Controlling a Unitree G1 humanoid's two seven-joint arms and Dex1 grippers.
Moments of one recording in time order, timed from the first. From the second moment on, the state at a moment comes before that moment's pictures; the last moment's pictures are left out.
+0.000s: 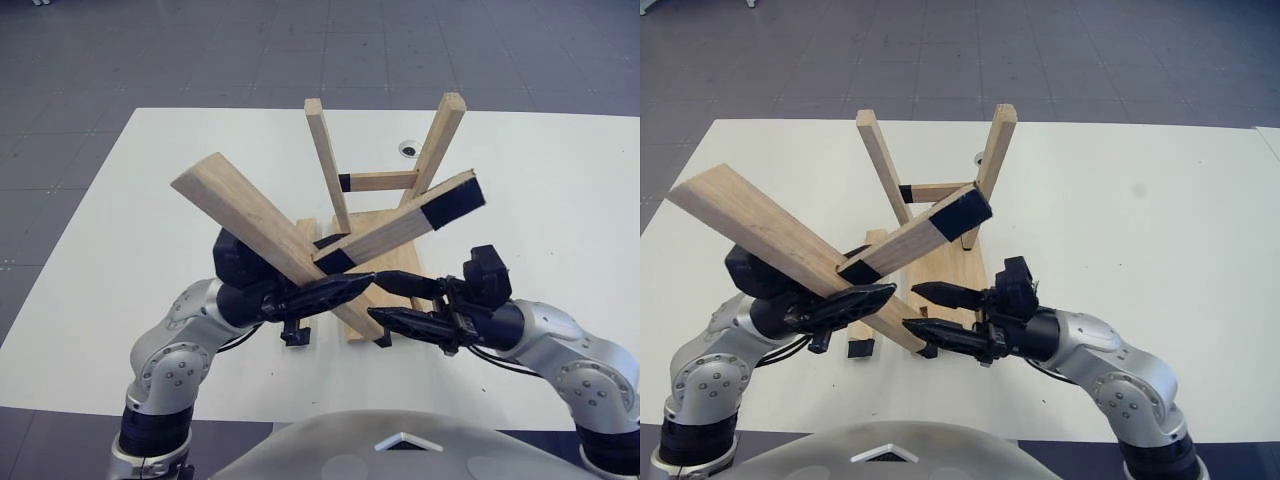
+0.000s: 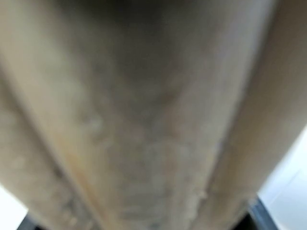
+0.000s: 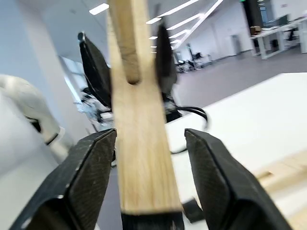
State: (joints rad) left arm 0.12 0.42 -0.01 -0.63 -1.09 0.47 -0.93; right arm 0.15 -0.55 0.09 -0.69 1.07 0.64 0.78
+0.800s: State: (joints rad) left arm -0.06 0.32 -0.09 -0.01 -0.60 -0.07 -1.27; right arm 0.25 -0.65 -0.19 -0.31 0.81 0.42 1.02
